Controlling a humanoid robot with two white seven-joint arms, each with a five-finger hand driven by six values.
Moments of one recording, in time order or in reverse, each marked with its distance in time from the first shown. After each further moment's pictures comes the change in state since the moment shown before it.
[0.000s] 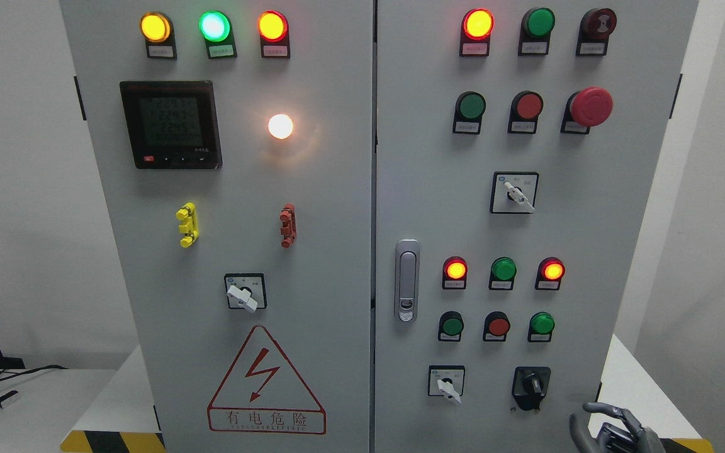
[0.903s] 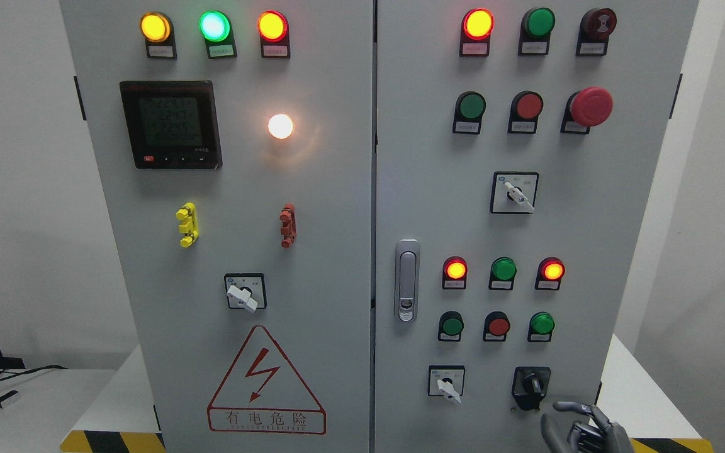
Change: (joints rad) left arm 0.000 0.000 0.000 0.000 0.000 0.000 0.000; right arm -0.020 0.001 0.077 0.026 0.041 -0.001 -0.009
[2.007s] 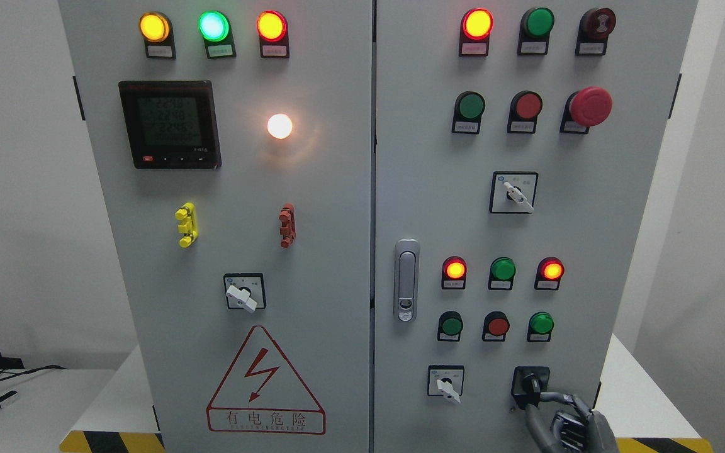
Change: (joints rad) left arm 0.000 0.000 0.000 0.000 0.000 0.000 0.000; right arm -0.039 0.000 0.032 0.039 0.005 -0.003 -0.005
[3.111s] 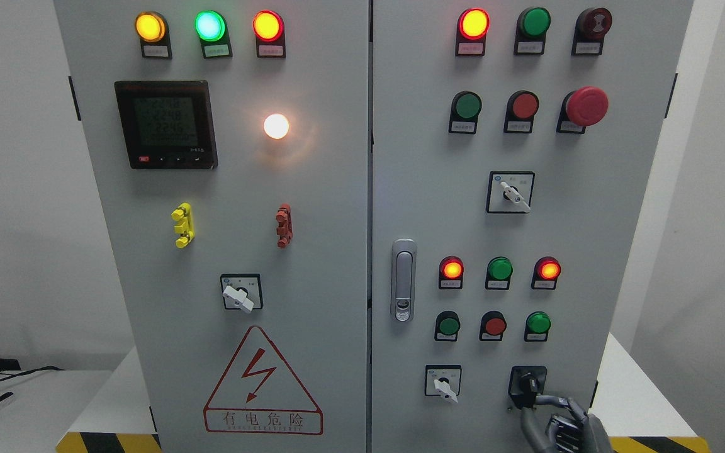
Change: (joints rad) left arm 0.000 0.000 0.000 0.000 0.000 0.000 0.000; right arm 0.009 0.000 0.026 -0.003 0.000 -0.001 -0.008
